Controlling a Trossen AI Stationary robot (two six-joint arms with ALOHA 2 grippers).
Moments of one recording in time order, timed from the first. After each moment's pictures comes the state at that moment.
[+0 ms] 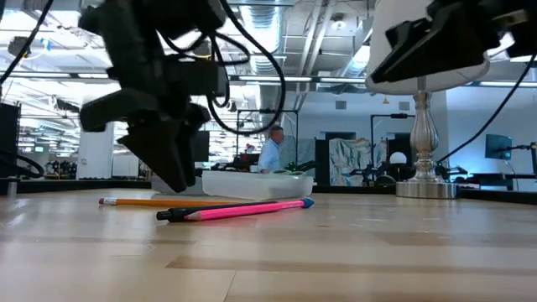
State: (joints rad) left arm -0.24 1.71 0.95 -0.43 -0.21 -0.12; right arm 0.48 1.26 0.64 -0.02 0.41 -0.10
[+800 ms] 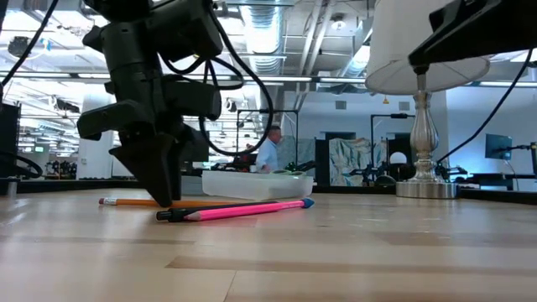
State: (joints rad) left arm -0.19 1.70 0.88 -0.41 -0.11 -0.19; right arm 0.71 1.27 0.60 0.04 0.68 0.06
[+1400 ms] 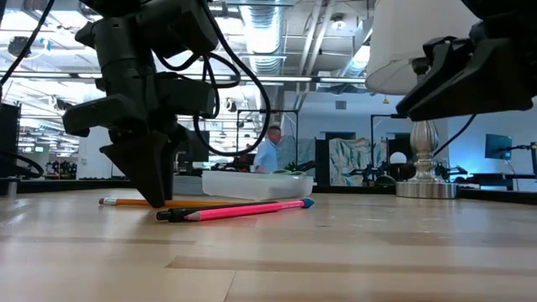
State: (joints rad) left arm -0.24 1.70 0.88 -0.41 -0.08 -0.25; right arm 0.70 1.49 0.60 0.13 0.77 0.08
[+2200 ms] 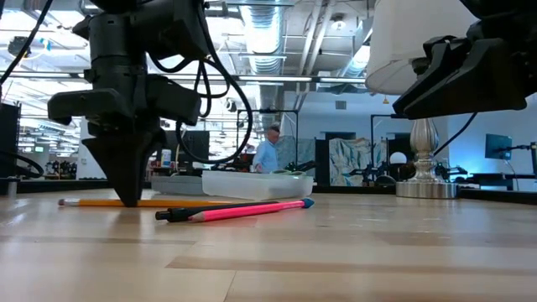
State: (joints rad) left arm -0.24 1.70 0.88 -0.60 0.00 -0.40; right arm 0.70 1.49 0.60 0.15 0.79 0.08
